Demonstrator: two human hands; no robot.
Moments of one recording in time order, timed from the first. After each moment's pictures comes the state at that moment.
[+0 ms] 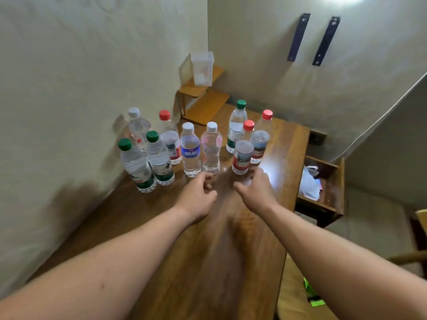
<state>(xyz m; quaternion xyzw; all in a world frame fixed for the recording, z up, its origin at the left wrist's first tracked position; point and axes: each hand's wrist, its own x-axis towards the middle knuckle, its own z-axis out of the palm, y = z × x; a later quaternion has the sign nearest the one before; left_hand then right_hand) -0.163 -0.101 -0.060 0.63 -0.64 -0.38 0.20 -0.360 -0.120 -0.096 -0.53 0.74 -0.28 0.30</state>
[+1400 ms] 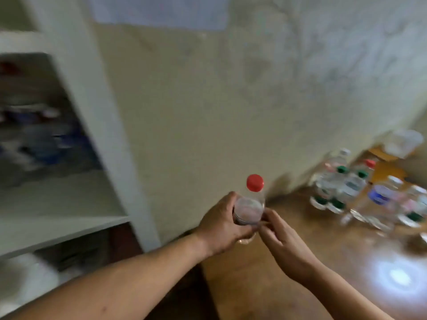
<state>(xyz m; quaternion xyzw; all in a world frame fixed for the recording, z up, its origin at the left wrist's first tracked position) 0.194 0.284 0.040 0.70 -0.52 -0.25 0.43 0.011 0.203 0.043 -0.82 0.34 -0.19 0.42</state>
